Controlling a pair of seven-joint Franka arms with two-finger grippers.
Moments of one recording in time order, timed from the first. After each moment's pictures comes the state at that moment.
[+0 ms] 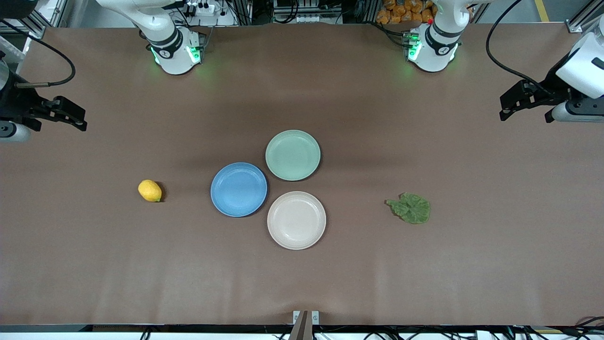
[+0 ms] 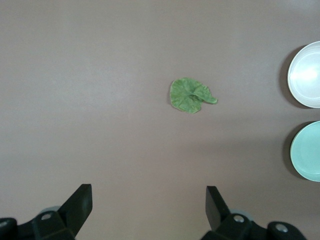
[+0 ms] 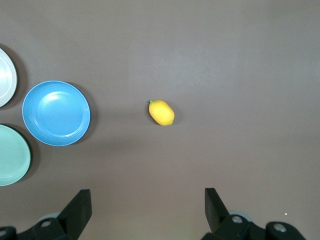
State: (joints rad) left arm 0.04 -0.03 -0.18 -1.55 0.00 1.57 -0.07; right arm 0.10 0.08 -0.03 -1.41 -0.05 1.45 0.04
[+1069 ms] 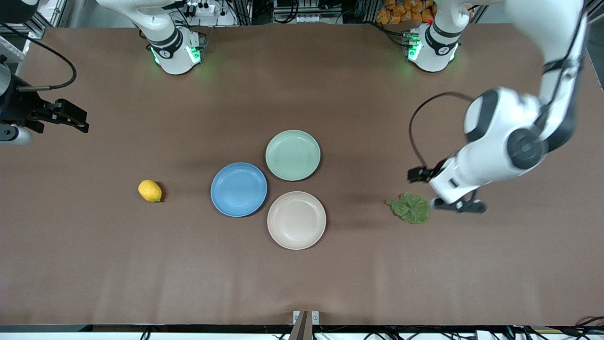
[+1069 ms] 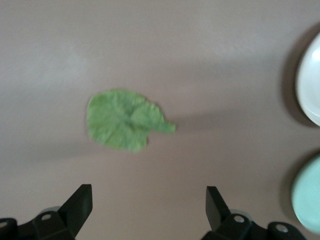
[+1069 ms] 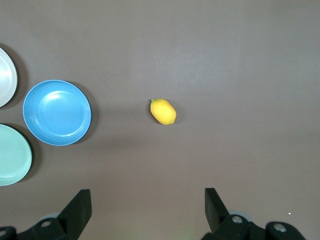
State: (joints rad) left arm -0.10 0.48 -0.21 -1.61 -0.03 2.01 -0.16; right arm 0.09 0.09 -0.03 -1.42 -0.04 1.45 0.04
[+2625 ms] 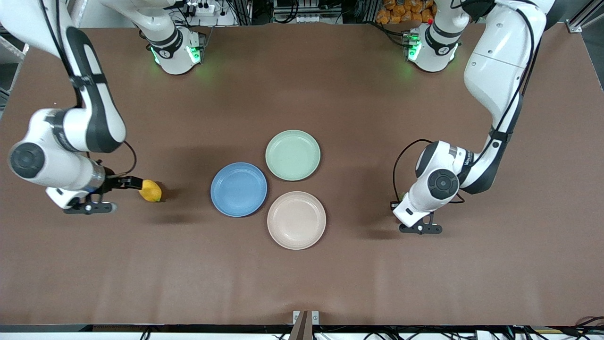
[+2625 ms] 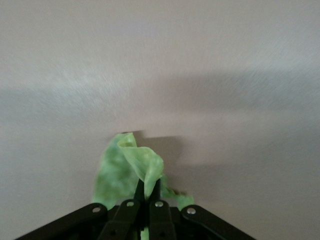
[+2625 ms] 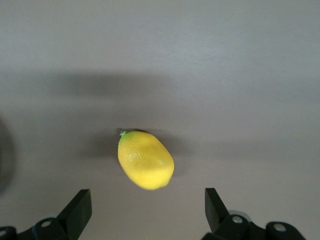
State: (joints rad) left arm -0.13 0.70 -0.21 -1.65 0.23 2.34 -0.41; right arm 0.00 0.40 -0.03 -1.86 -0.04 2.12 -0.10
